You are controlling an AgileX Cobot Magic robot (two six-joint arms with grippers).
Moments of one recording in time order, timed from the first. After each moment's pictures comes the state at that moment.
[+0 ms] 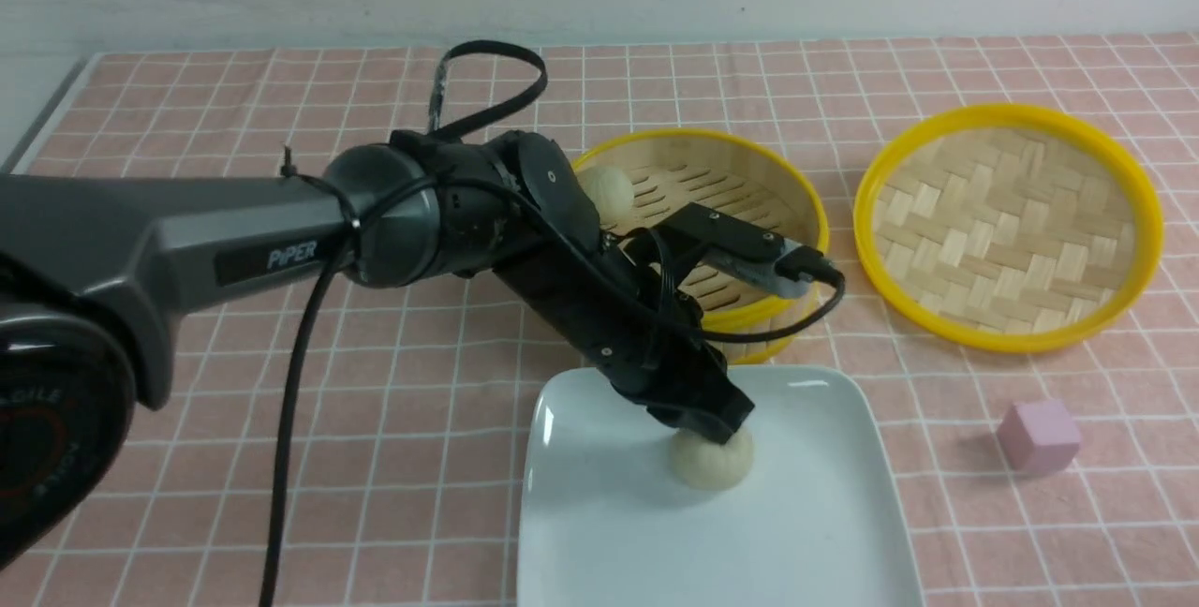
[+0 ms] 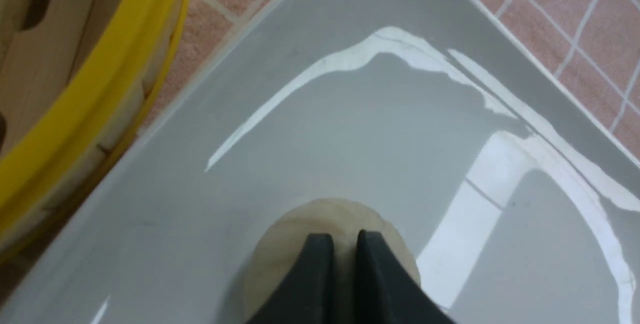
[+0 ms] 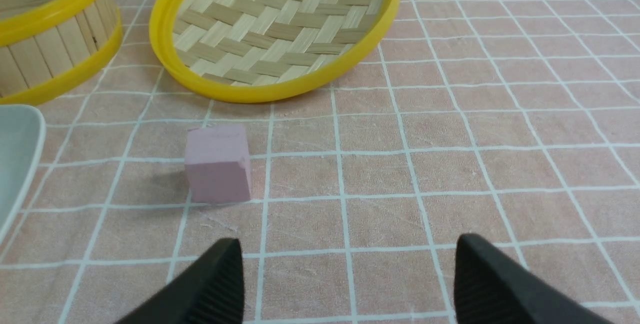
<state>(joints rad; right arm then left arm) -0.04 -0.01 0.01 -0.01 0.39 0.06 -0.59 2.01 -1.38 -0.72 0.75 0.77</state>
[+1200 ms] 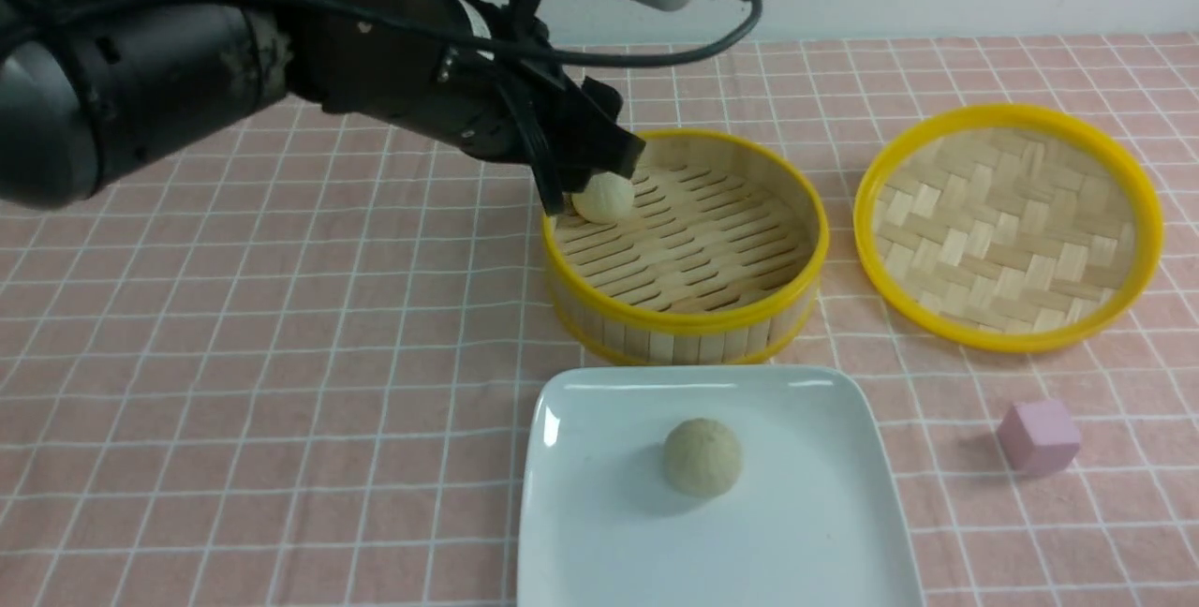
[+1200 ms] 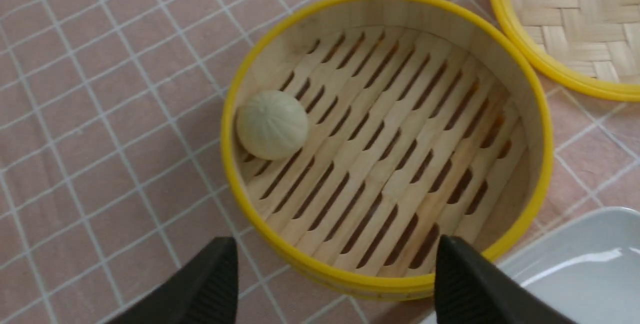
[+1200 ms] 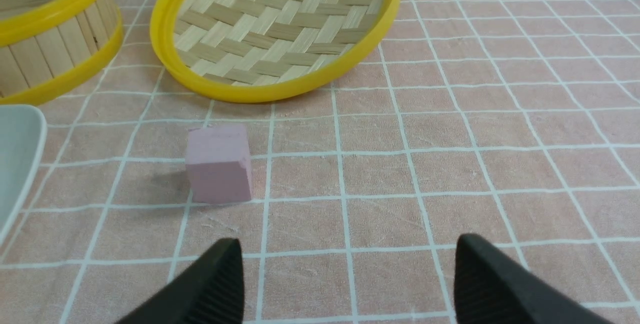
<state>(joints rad) -0.04 -0.01 0.01 -0.02 0.39 0.06 -0.58 1.58 -1.38 0.10 0.56 -0.03</state>
